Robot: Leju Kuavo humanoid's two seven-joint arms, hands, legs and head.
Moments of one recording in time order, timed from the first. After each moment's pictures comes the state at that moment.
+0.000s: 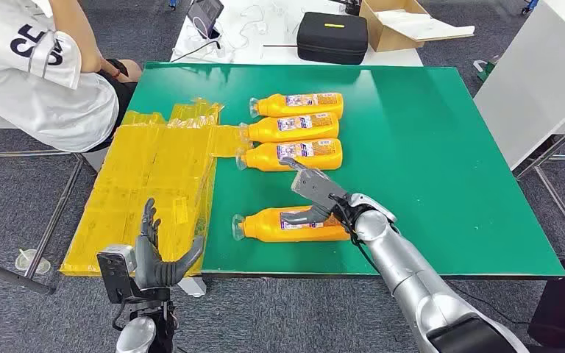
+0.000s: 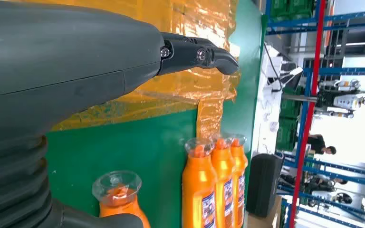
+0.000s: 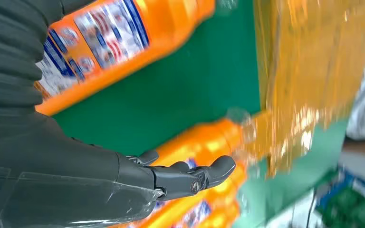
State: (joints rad) left arm 0.00 -0.29 -0.16 -1.18 -0.06 0.12 -0.69; right arm -0.60 -0.05 0.50 -0.89 0.30 0.30 -0.27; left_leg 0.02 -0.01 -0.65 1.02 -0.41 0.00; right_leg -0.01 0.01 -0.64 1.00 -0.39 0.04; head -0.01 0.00
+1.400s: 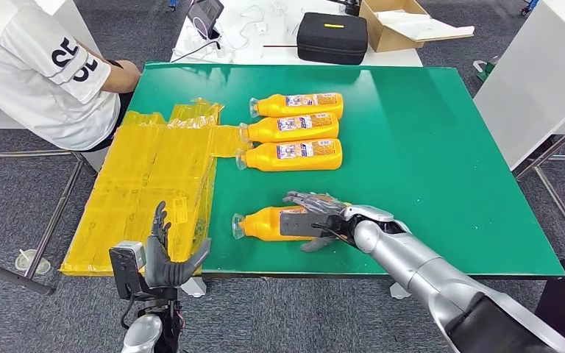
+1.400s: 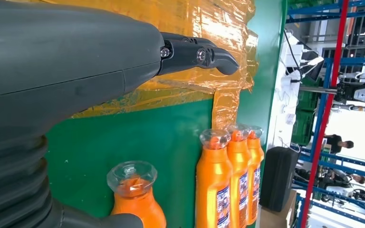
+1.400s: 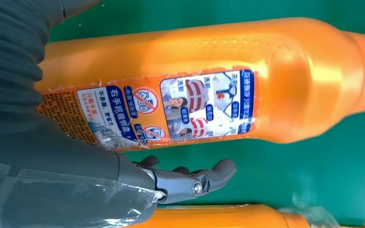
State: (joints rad) left arm -0.02 -0.30 -0.16 -1.11 -0.04 0.10 -0.68; right arm -0.71 -0.19 0.99 -0.80 0.31 0.25 -0.12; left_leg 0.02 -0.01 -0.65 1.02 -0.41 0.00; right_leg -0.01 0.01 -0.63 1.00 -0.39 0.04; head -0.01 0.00
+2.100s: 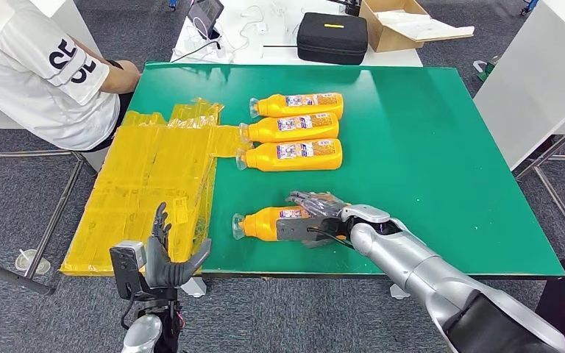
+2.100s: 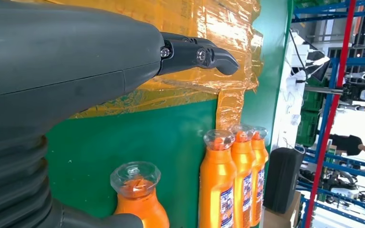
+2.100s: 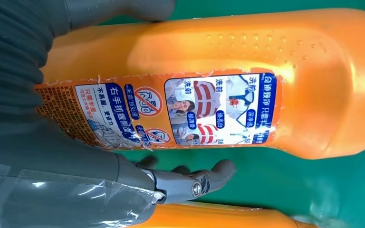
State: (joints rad) left arm -0.02 -0.30 -0.16 -1.11 -0.04 0.10 -0.66; right arm -0.73 -0.18 1.03 -0.78 0.39 0.20 -0.08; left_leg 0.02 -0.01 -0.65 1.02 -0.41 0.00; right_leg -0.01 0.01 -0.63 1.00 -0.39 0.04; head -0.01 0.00
